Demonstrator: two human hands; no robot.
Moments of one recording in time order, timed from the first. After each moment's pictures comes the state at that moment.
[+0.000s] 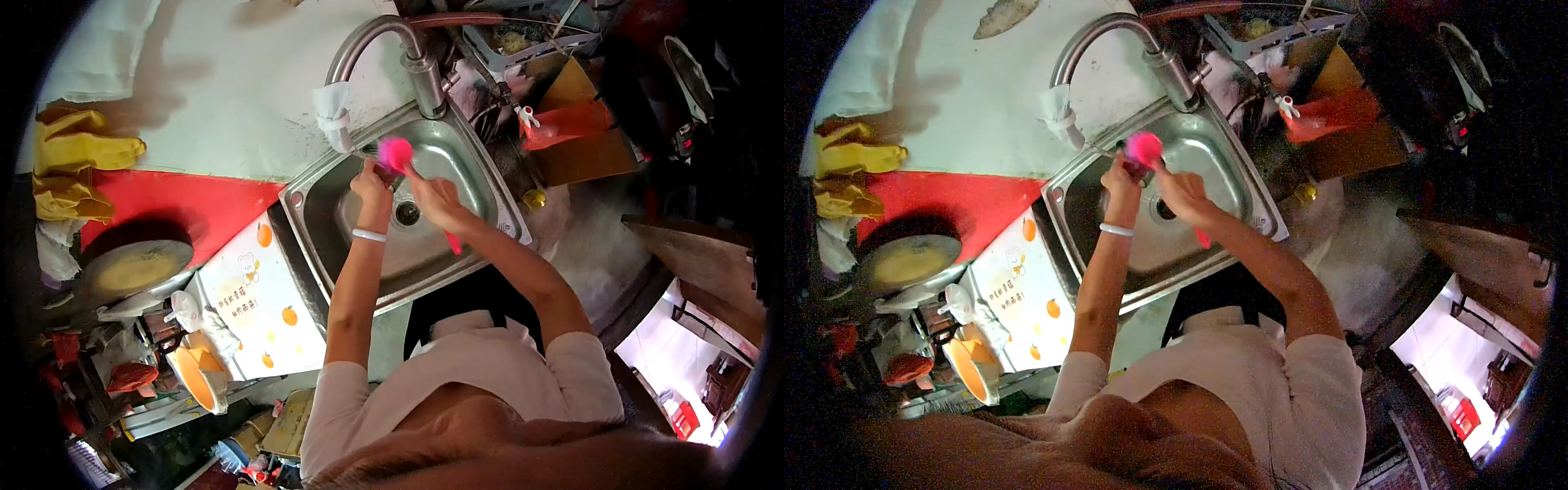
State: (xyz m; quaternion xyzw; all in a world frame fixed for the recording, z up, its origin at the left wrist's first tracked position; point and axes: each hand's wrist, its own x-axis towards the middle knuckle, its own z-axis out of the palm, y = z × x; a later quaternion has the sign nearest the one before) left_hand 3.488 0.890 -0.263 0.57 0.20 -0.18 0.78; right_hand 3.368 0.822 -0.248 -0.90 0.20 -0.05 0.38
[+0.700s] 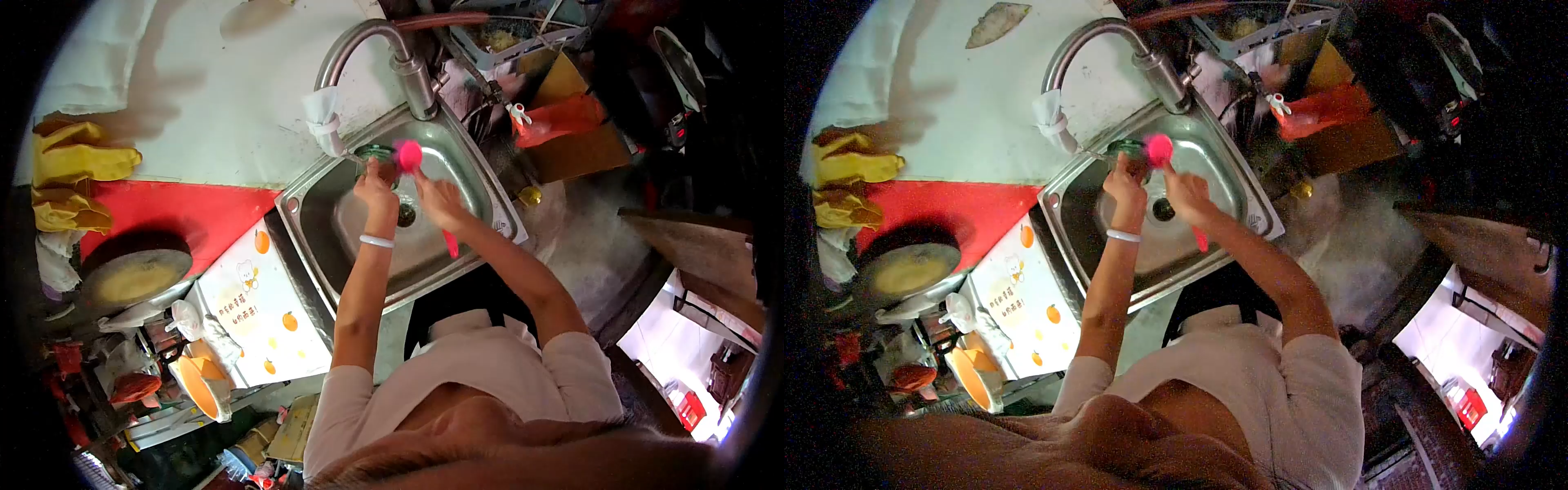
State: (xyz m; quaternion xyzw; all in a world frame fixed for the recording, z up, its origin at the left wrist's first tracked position) left_hand 3.476 0.884 -0.282 0.56 0.14 -0.15 0.80; right_hand 3.359 0.817 -0.248 -0.90 0.28 0.02 0.34
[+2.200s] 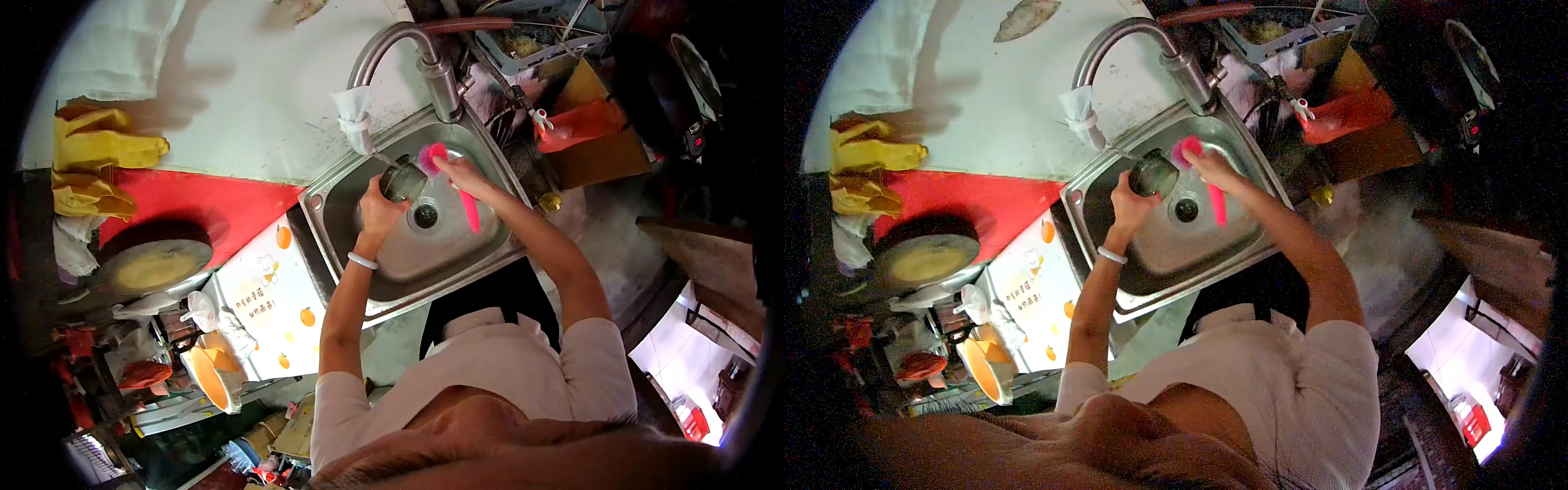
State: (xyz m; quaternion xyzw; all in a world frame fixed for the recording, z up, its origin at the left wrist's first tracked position) left_hand 3.489 0.955 -0.257 0.83 -0.39 0.00 0.39; right_hand 3.386 0.775 -0.275 -0.54 0.34 0.08 0.76
